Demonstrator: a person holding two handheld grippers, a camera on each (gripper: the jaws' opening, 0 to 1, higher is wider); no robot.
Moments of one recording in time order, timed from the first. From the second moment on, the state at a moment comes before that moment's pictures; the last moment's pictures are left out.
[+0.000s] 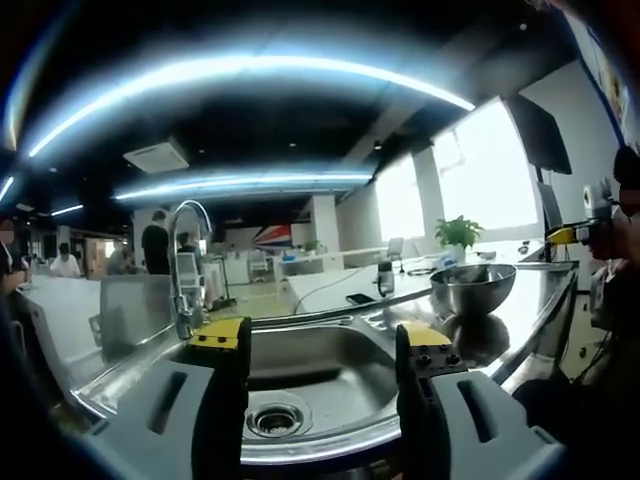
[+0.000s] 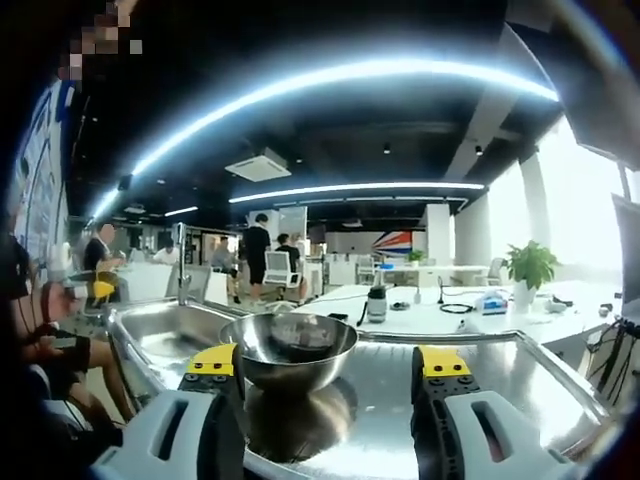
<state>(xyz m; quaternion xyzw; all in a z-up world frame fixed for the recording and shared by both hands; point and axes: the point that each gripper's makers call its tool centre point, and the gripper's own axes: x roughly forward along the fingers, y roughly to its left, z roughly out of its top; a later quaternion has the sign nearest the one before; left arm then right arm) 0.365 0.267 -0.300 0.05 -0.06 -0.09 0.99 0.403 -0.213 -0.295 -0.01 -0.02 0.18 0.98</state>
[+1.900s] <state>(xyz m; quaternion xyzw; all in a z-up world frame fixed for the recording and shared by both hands) 0.358 0.270 -0.299 0.06 -0.06 -0.09 0.99 0.447 -0.194 -0.274 0.00 0.00 0.20 0.98</state>
